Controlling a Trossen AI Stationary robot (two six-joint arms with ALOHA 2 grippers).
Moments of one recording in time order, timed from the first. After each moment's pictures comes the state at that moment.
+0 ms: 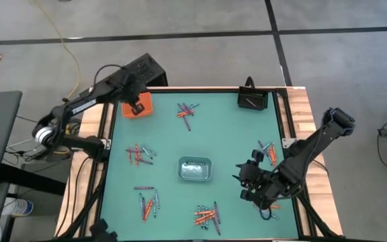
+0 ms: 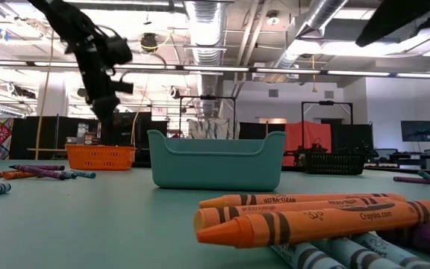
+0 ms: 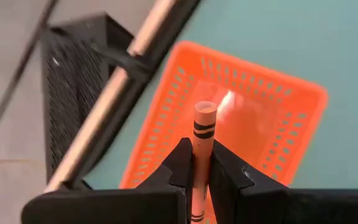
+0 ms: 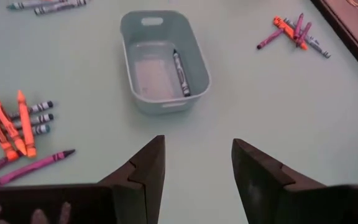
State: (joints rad) left arm 0.97 1.32 0.88 -0.54 -0.12 0.44; right arm 0.73 1.44 1.12 -0.87 0.76 0.84
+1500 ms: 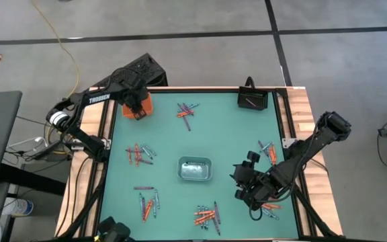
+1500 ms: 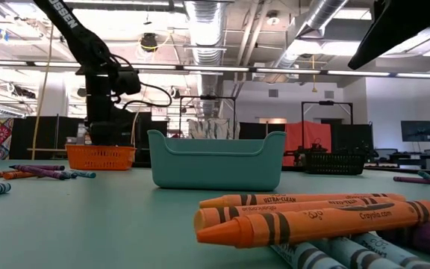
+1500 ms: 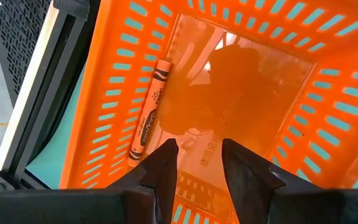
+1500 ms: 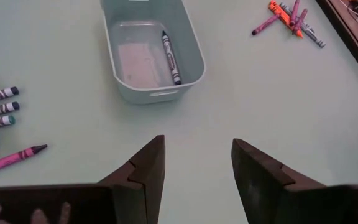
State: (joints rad) left arm 0.97 1.53 0.88 -0.57 -0.17 0.43; right arm 0.69 1.52 1.12 -0.88 0.76 0.83
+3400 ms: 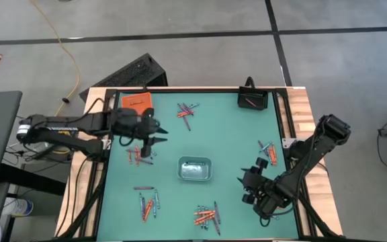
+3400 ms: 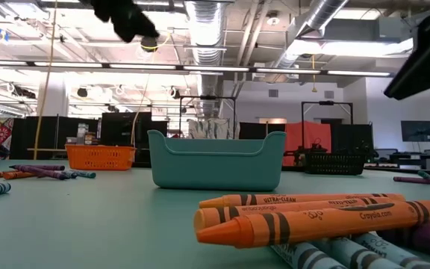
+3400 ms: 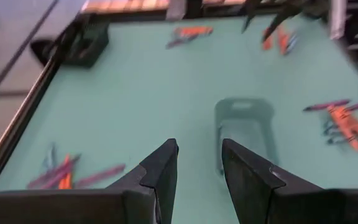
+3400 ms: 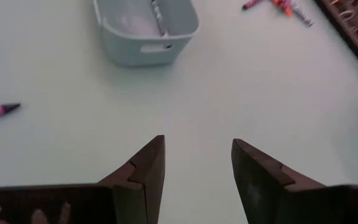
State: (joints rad) left arm 0.04 0.99 0.88 -0.31 -0.02 0.07; right arm 0.83 1.56 0.99 -0.92 0.86 1.07
